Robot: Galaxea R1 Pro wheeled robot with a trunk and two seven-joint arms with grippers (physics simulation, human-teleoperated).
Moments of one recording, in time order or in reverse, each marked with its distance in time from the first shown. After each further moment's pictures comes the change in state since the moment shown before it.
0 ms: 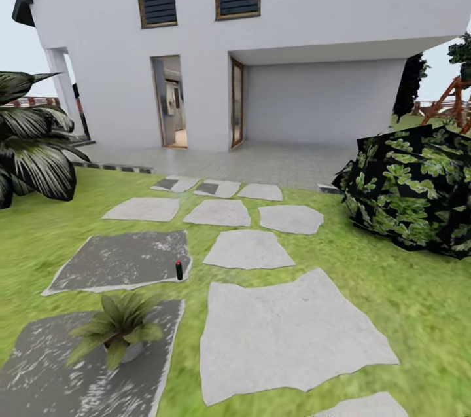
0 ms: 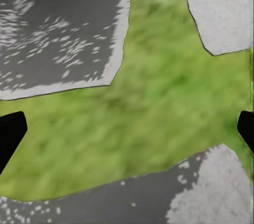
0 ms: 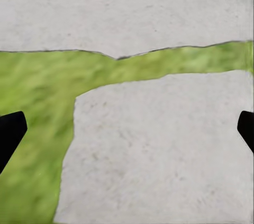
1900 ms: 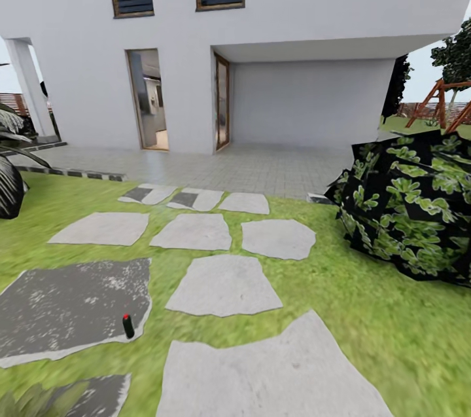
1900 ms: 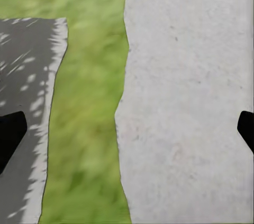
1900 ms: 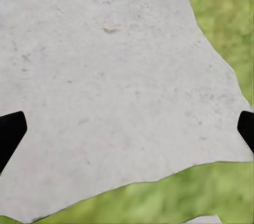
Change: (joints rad) left arm -0.003 0.003 0.011 -0.010 0.001 -0.020 0.001; right arm 0.000 -0.001 -0.003 -0.006 0.000 0.000 -0.002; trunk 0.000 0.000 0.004
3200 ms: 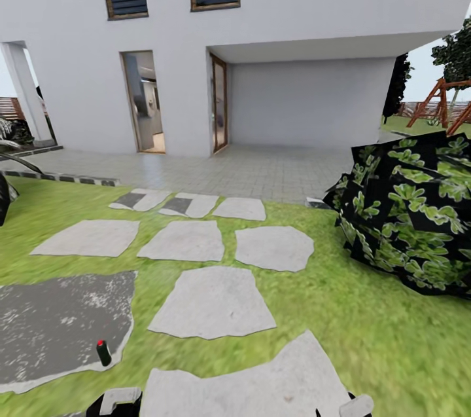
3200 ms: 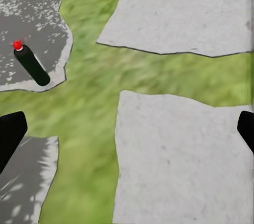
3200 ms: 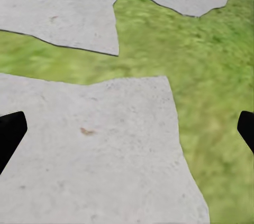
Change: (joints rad) left arm -0.095 0.055 -0.012 -0.067 -0.001 -0.018 -0.001; right arm 0.000 0.000 0.052 -0.210 0.201 -0.001 -0.001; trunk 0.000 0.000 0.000
